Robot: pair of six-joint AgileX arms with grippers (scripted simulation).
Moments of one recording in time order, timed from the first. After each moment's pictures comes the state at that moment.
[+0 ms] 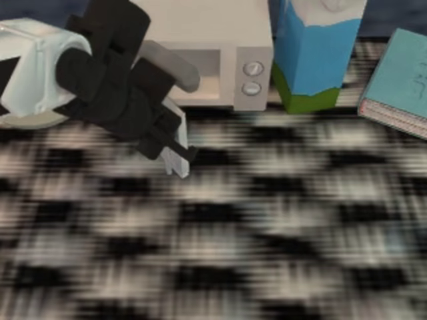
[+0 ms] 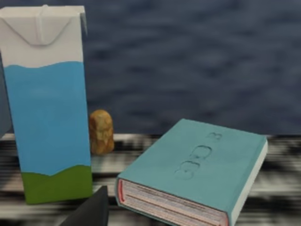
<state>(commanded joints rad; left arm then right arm) -0.47 1.69 1.20 -0.57 0.15 0.25 0.00 0.00 0.00 0.00 0.00 0.00</state>
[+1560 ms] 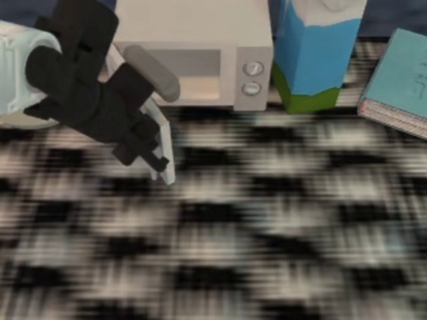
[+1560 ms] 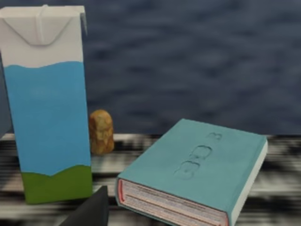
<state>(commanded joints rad) -0.39 1.65 1.17 -0.61 0.24 0.44 0.00 0.00 0.00 0.00 0.00 0.00</state>
